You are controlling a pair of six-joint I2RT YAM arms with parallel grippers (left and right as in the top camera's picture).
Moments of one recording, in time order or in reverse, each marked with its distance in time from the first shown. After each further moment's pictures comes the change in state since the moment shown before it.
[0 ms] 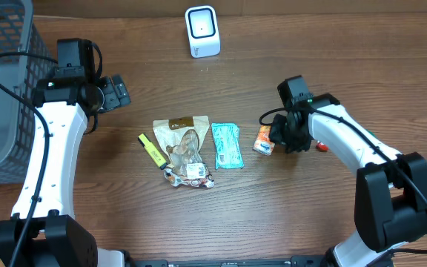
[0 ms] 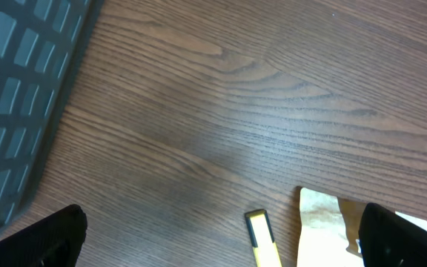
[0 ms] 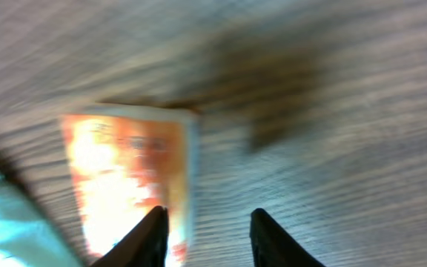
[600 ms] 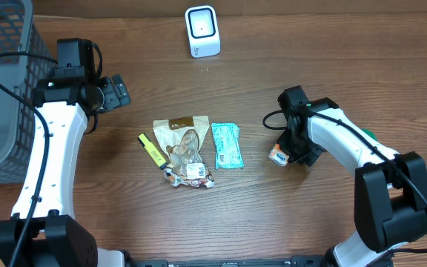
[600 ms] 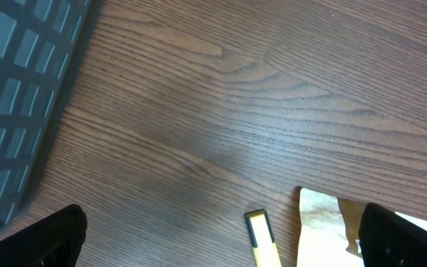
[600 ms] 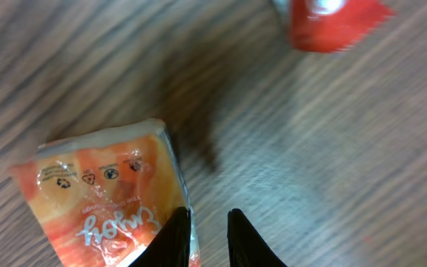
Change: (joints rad) left arm 0.000 0.000 0.000 0.000 0.000 0.000; right arm 0.005 0.000 -0.066 -0.118 0.165 0.391
